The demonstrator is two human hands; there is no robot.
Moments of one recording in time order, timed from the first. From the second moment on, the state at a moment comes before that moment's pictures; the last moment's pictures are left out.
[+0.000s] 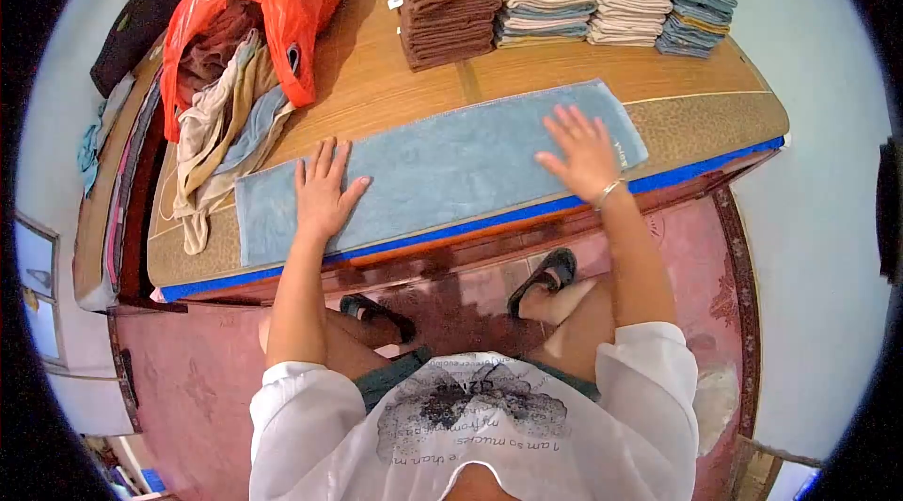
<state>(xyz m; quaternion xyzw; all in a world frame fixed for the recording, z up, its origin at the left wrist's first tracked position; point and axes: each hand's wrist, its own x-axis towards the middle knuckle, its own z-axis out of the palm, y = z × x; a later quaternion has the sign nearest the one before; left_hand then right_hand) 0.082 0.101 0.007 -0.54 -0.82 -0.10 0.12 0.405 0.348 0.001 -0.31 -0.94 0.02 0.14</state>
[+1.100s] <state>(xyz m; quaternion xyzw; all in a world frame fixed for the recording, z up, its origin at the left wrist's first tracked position) 0.084 0.101 0.008 -0.54 -0.83 -0.09 0.12 0.374 0.418 -0.003 -0.43 -0.89 0.04 0.18</state>
